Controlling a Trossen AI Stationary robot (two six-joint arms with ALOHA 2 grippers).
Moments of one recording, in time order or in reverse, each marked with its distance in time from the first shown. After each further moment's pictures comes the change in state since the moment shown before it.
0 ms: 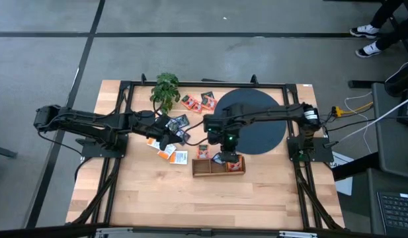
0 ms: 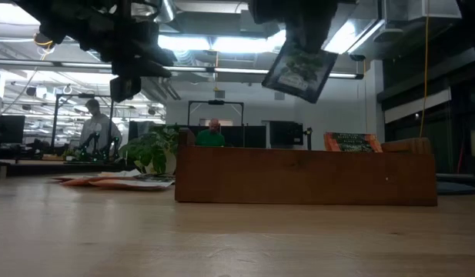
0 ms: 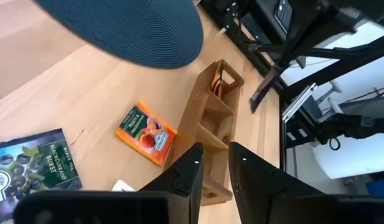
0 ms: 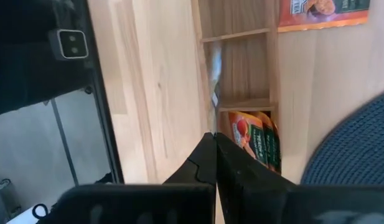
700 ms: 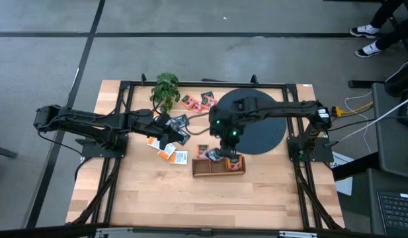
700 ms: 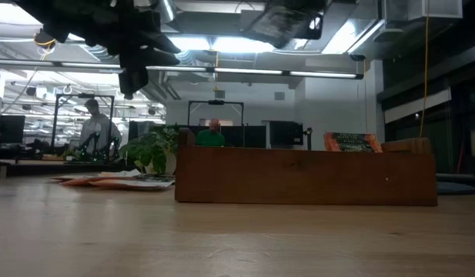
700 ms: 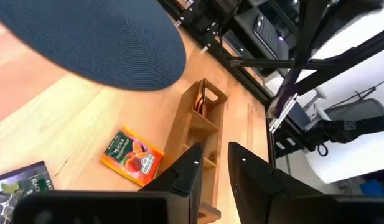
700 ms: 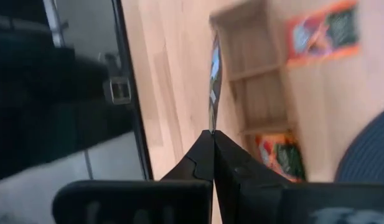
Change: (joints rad) left arm 0.003 0.000 0.000 0.092 0.000 0.037; right arm -0.009 -0.118 -0.001 0.112 -0.035 0.199
